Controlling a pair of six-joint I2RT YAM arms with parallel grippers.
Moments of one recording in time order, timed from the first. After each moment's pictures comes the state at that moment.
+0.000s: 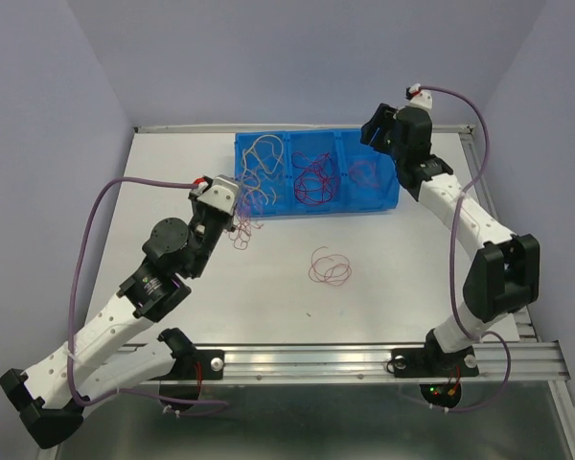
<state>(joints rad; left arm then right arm) -0.80 0.74 0.84 0.05 -0.40 0.29 0.28 1.64 1.39 0.00 0.22 0.44</state>
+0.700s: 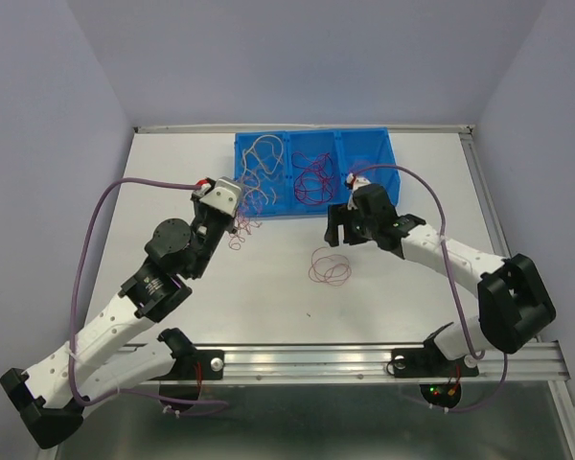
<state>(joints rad) -0.80 0.74 0.83 0.05 -0.39 0.29 0.55 1.44 0.91 -0.21 -0.01 0.38</state>
